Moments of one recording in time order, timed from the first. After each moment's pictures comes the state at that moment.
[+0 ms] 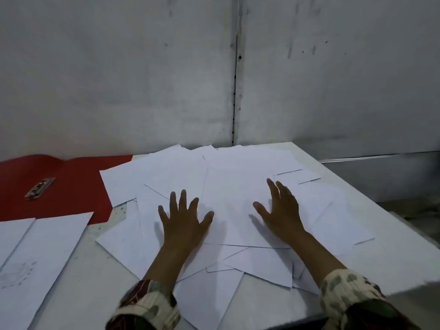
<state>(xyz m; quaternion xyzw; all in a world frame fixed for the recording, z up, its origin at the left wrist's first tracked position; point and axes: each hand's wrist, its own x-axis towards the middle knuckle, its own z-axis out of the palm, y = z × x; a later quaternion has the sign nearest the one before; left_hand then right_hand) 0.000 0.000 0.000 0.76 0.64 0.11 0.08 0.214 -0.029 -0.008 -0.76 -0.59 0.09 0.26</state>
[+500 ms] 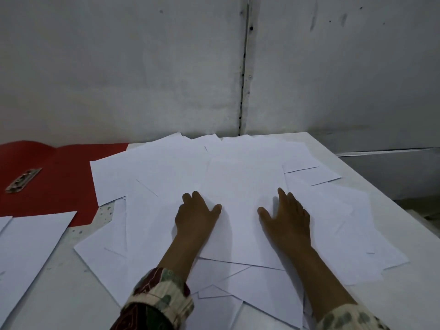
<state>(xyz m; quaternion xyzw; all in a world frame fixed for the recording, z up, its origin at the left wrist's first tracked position) 0.046 0.046 -0.004 0.67 0.70 0.17 0.19 0.219 0.002 -0.033 -0.81 -0.52 0.09 0.24</state>
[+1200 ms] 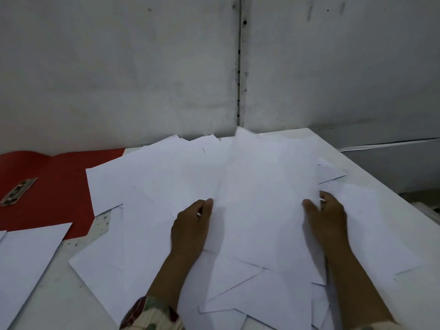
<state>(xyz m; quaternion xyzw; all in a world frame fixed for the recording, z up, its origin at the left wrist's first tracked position) 0.036 0.048 -0.029 0.66 0.60 0.39 0.24 0.265 -0.005 -0.011 -0.77 -0.33 0.19 0.51</state>
